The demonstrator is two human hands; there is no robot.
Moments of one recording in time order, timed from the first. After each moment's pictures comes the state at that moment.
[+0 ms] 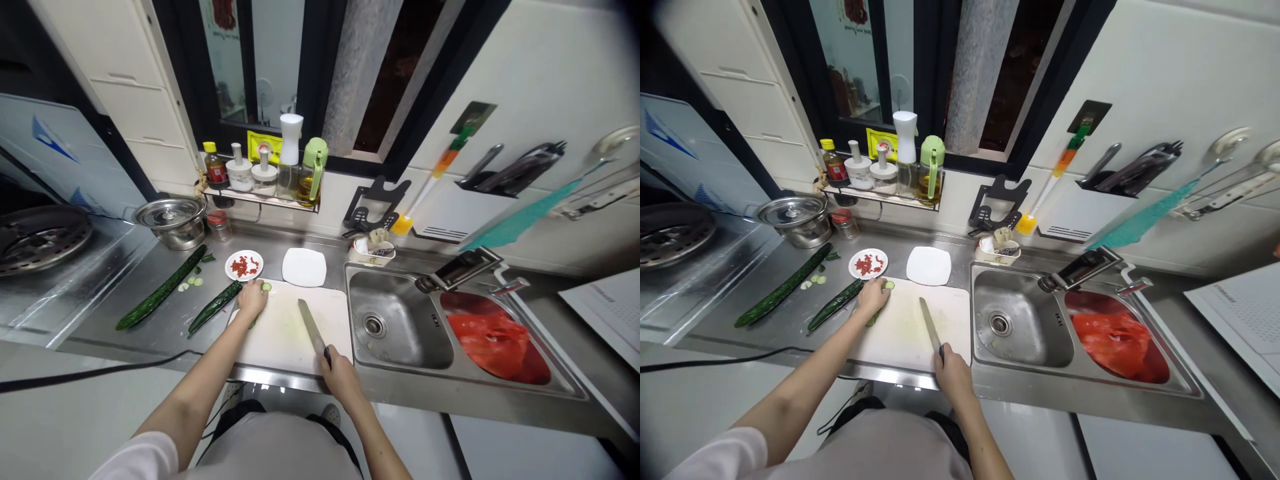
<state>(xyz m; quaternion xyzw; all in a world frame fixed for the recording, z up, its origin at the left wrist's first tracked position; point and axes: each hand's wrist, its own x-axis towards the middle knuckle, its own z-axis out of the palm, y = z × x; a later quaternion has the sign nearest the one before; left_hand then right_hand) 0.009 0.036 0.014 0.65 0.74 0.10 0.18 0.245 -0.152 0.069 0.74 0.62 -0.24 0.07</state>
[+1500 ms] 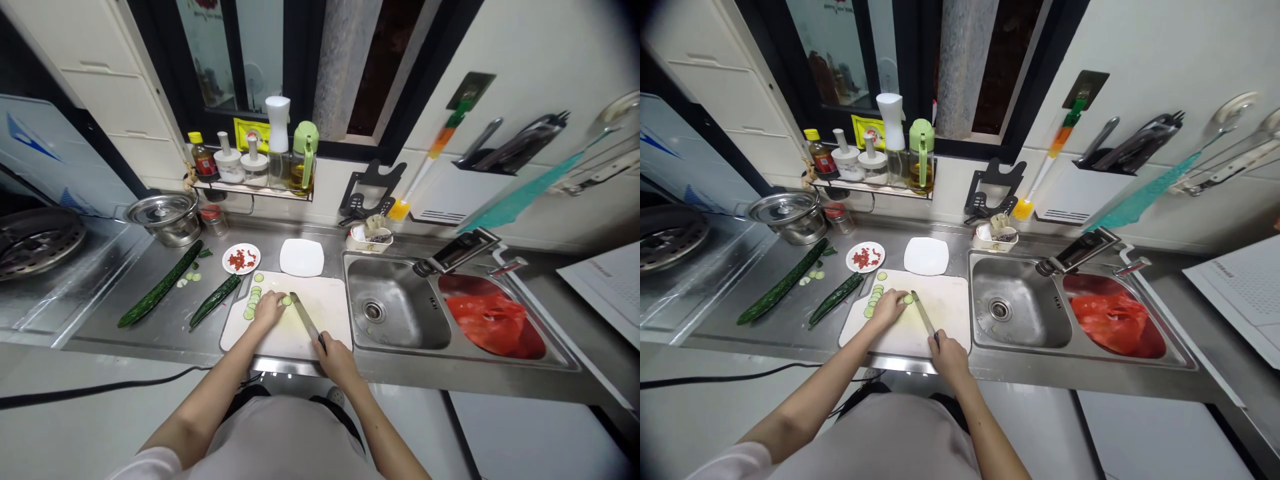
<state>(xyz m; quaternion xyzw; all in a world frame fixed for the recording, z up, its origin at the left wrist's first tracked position) 0.048 -0.020 0.012 0.72 0.64 0.07 0.25 0.236 -0.149 0.078 0.72 0.64 -0.26 0.09</state>
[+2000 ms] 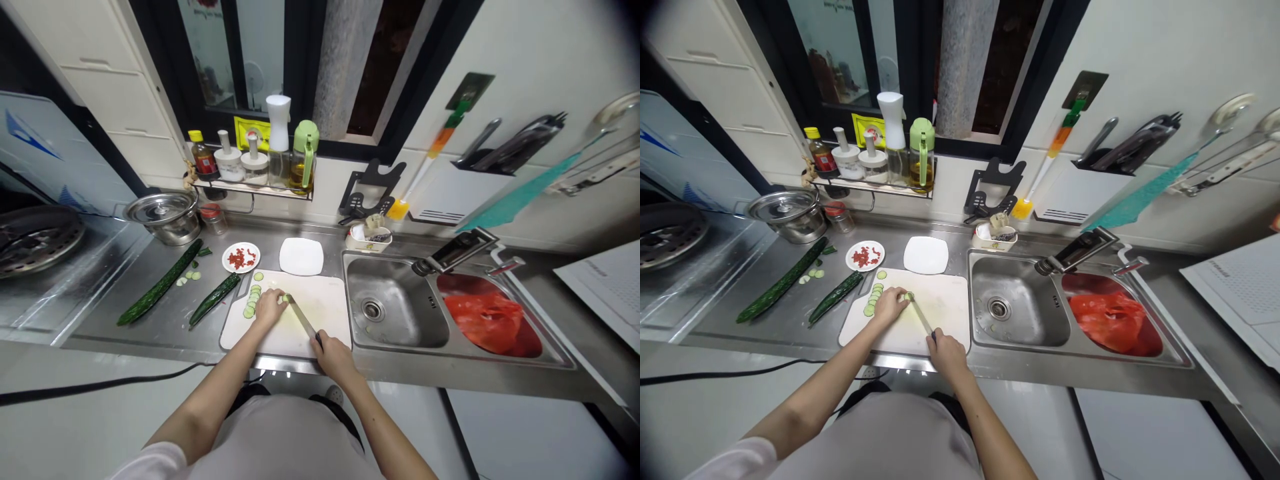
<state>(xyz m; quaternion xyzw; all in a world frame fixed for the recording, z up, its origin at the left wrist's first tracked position) 0.055 -0.019 0.003 0.69 0.67 0.11 0.24 0.234 -0.146 0.076 0.71 0.65 -0.25 0.10</state>
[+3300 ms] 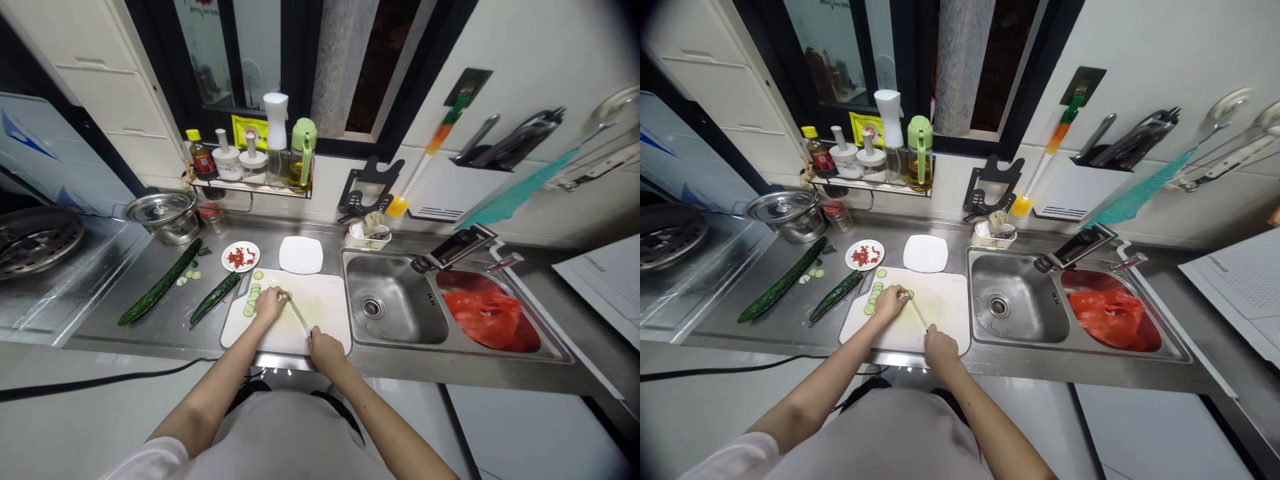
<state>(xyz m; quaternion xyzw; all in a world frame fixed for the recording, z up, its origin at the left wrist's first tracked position) 0.057 -0.015 0.008 0.68 0.68 0.08 0.24 0.215 -0.138 0.071 0.70 0.66 -0.25 0.13</state>
